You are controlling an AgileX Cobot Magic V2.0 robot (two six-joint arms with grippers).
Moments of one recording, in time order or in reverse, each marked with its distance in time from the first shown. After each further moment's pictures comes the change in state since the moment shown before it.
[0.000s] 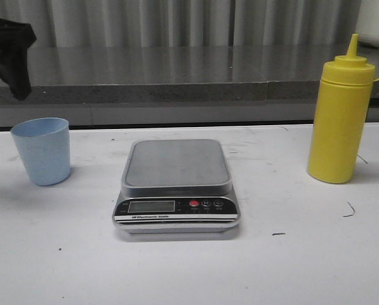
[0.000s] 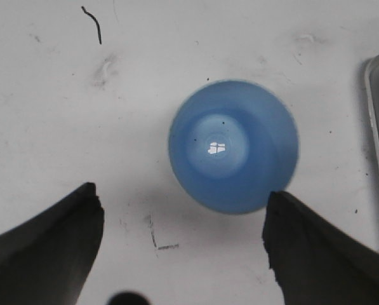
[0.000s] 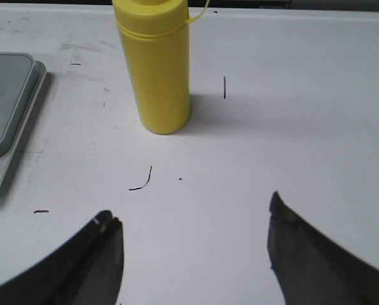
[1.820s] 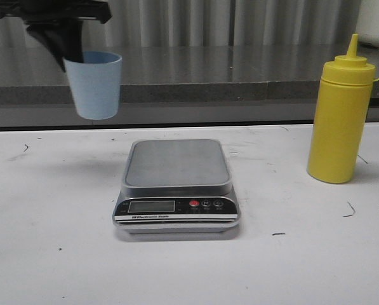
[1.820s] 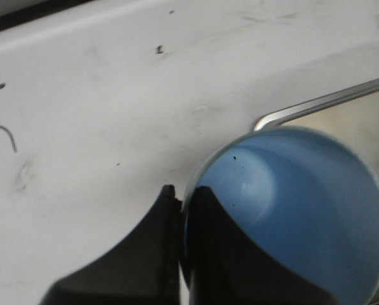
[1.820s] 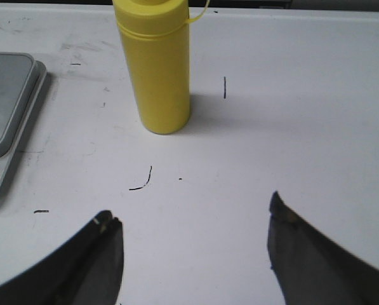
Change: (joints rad) left arm -0.209 0.226 -0.489 0.034 0.236 0.000; right arm 0.000 0.000 0.000 0.000 0.000 0.000
